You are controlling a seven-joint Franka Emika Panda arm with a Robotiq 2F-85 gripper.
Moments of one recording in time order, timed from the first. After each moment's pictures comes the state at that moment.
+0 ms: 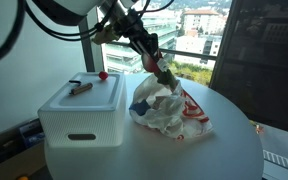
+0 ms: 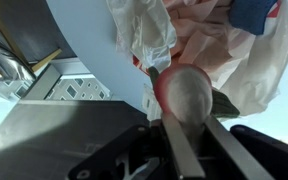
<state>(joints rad) 0.23 -0.03 -0.16 -2.23 -0.88 2.47 1.05</state>
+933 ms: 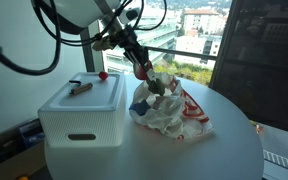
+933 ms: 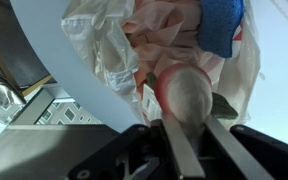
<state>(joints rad) 0.14 0.14 0.00 -2.09 -0.74 2.41 1.04</state>
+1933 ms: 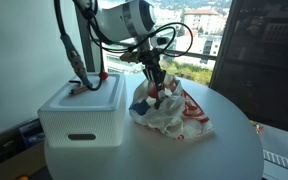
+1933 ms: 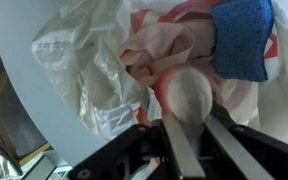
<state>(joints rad) 0.08 0.46 -0.05 -1.77 -0.37 2.25 0.78</state>
